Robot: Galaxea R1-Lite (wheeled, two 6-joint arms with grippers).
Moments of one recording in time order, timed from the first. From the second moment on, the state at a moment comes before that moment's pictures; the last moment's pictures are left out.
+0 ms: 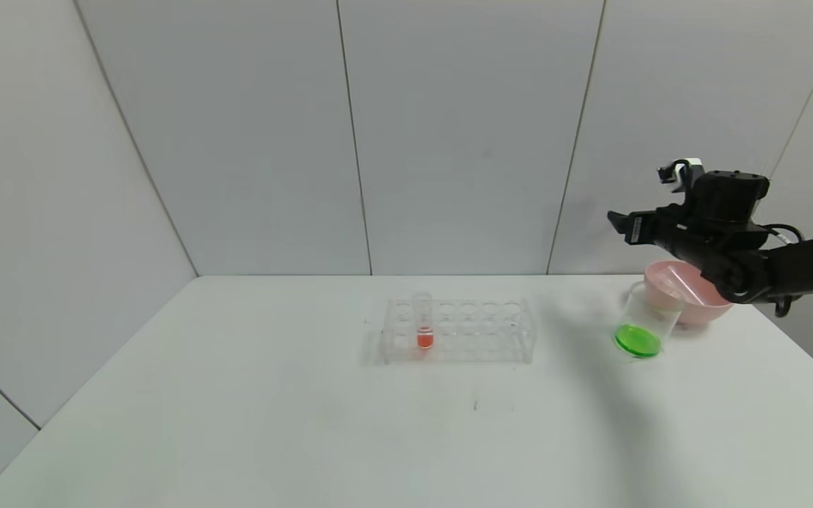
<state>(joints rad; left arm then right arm) 0.00 0.00 0.00 0.00 0.00 0.00 -0.02 2.27 -1.57 -0.63 0.03 -0.04</state>
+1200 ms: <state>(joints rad) 0.00 0.00 0.00 0.00 0.00 0.00 -0.17 1.10 -0.54 -0.90 0.23 0.05</state>
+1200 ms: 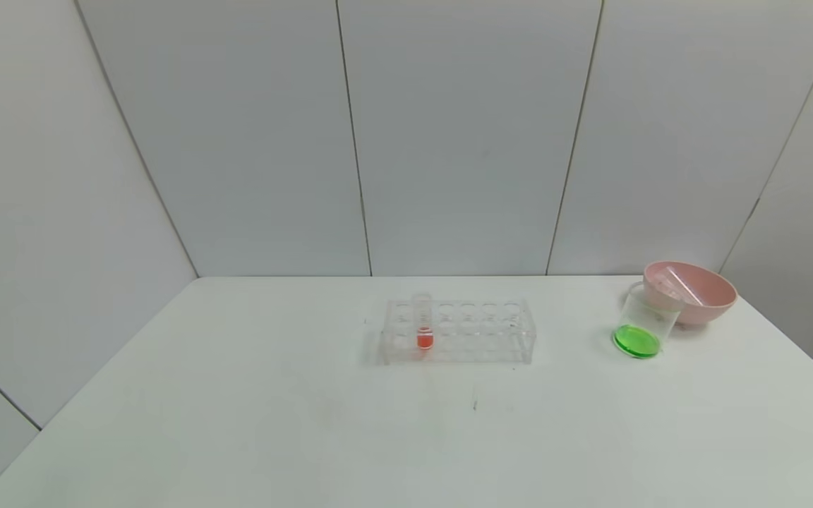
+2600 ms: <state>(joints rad) 0.00 0.00 0.00 0.00 0.00 0.00 -0.01 0.00 -0.01 0.02 0.04 -0.09</state>
